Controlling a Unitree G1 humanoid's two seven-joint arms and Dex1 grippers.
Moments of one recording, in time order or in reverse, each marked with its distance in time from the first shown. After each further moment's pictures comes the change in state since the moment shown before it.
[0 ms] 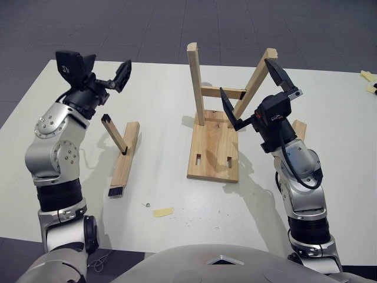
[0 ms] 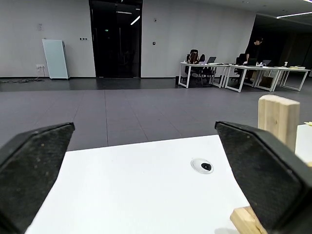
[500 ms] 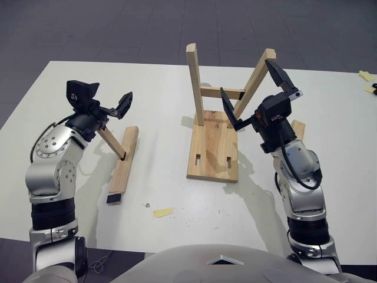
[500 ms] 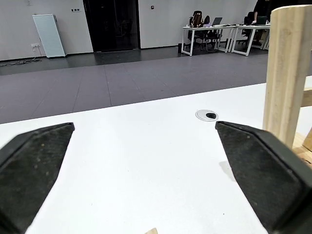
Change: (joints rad) left arm 0.261 0.047 -0.056 -0.038 0.049 -0.045 -0.061; right arm 0.010 0.007 -0.001 -0.005 -0.001 0.007 -0.009
